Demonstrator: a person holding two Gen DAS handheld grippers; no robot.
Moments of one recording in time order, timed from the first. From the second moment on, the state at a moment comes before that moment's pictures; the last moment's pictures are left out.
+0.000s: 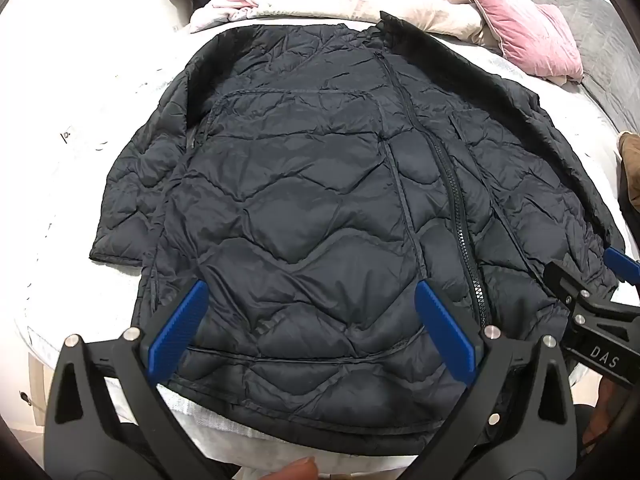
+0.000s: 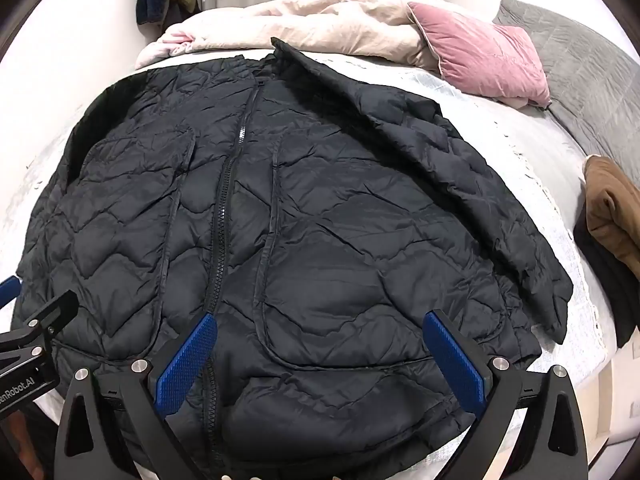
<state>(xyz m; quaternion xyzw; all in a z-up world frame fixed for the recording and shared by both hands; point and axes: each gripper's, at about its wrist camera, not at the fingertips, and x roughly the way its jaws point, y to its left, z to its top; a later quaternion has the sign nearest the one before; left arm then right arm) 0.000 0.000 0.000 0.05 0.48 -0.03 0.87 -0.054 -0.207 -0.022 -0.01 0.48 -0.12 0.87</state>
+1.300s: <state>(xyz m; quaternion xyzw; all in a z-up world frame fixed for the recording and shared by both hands) 0.000 0.008 0.007 0.05 0.48 -0.03 0.87 -0.054 -0.211 -0.025 -0.01 0.48 -0.12 0.87</state>
